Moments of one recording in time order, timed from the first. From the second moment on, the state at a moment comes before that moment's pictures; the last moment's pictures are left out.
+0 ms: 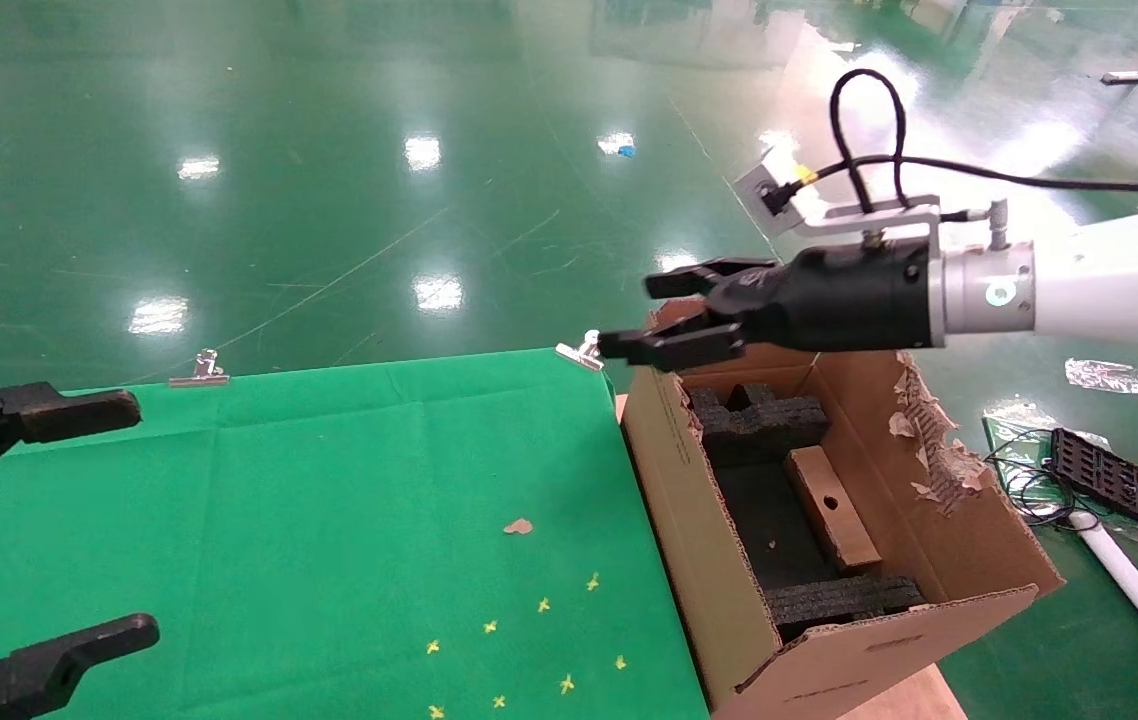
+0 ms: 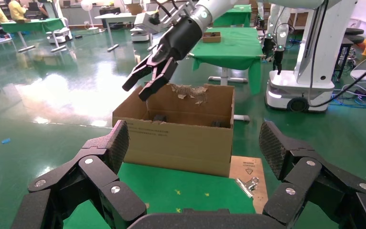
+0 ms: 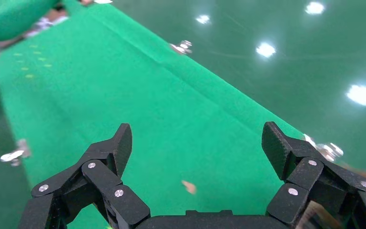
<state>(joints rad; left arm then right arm) -1.08 0.60 0.30 -1.28 0.72 1.49 -0.18 1.68 -0.65 -0.94 0.67 -0.96 -1.34 0.37</state>
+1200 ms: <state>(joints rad) -1.08 0.60 0.30 -1.28 0.72 1.49 -0.18 1.08 -0.61 -0.29 1.28 -0.73 -1.49 0.19</state>
